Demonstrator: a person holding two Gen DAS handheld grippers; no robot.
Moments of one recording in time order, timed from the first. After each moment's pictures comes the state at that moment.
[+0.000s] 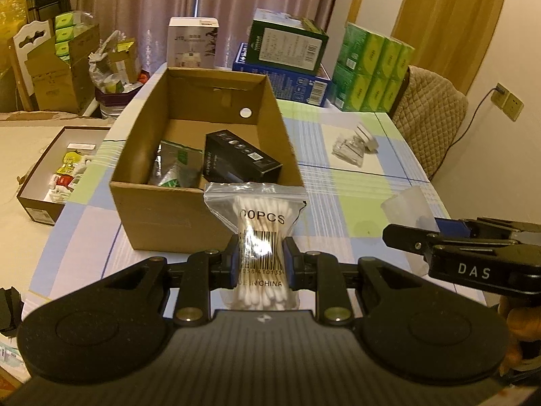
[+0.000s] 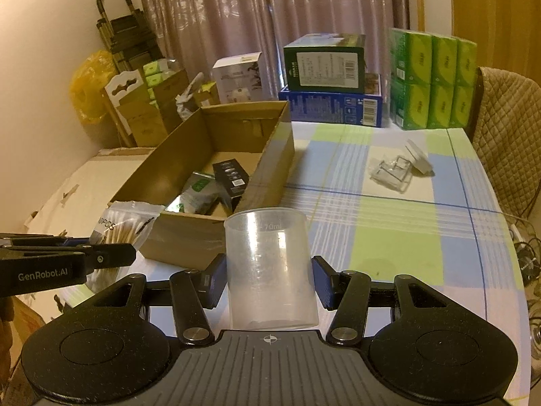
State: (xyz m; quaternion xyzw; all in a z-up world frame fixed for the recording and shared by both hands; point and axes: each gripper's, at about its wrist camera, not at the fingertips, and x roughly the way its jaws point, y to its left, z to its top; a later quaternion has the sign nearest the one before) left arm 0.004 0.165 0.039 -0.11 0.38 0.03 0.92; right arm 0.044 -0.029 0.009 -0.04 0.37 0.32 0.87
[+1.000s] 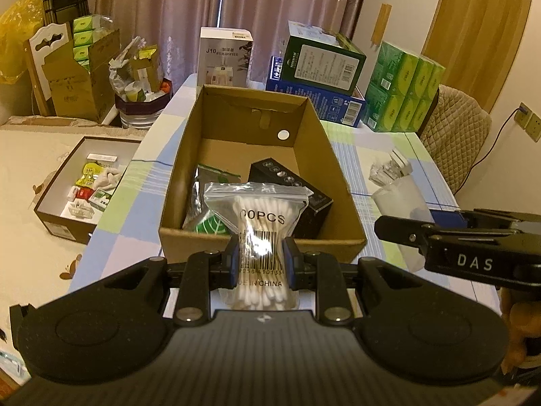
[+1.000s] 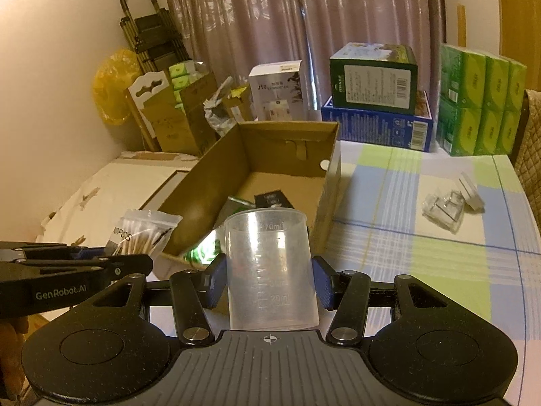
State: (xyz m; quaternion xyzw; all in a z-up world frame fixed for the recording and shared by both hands) left arm 0.039 0.224 0.046 -0.11 0.37 0.06 0.92; right arm 0.086 0.048 0.019 -0.04 0.36 0.36 0.86
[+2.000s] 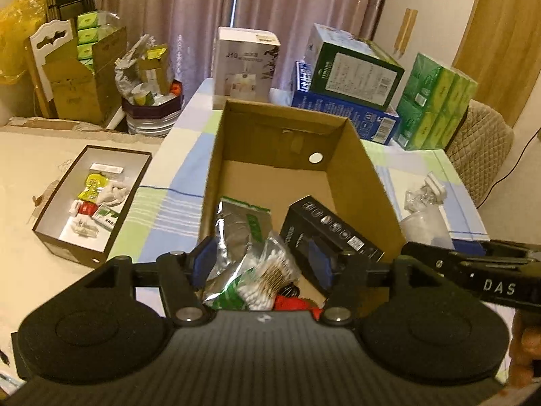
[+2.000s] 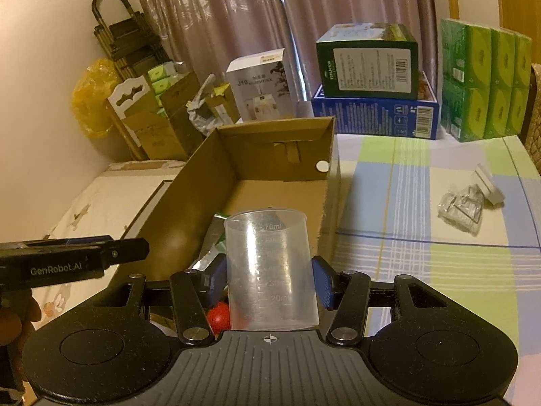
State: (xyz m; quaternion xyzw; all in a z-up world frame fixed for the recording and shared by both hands) left arm 0.113 0.283 0.032 -0.11 0.38 0.08 0.92; right arm 0.147 0.082 -0.001 0.00 0.39 0.34 0.85
